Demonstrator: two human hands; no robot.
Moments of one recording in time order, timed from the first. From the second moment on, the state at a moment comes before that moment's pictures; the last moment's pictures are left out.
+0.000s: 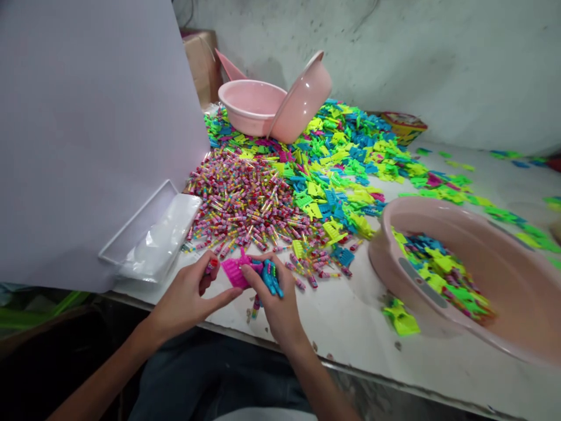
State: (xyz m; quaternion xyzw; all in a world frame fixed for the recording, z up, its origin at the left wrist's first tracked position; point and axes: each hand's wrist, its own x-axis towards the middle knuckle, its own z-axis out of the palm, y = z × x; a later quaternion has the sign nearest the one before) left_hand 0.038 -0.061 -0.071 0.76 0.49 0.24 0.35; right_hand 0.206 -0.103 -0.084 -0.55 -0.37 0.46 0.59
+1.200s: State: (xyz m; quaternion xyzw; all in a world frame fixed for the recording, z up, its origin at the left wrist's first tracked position) left_hand 0.020 -0.049 -0.100 0.87 0.47 0.14 0.06; right_hand 0.181 -0.120 -0.108 -0.55 -0.49 0.35 0.57
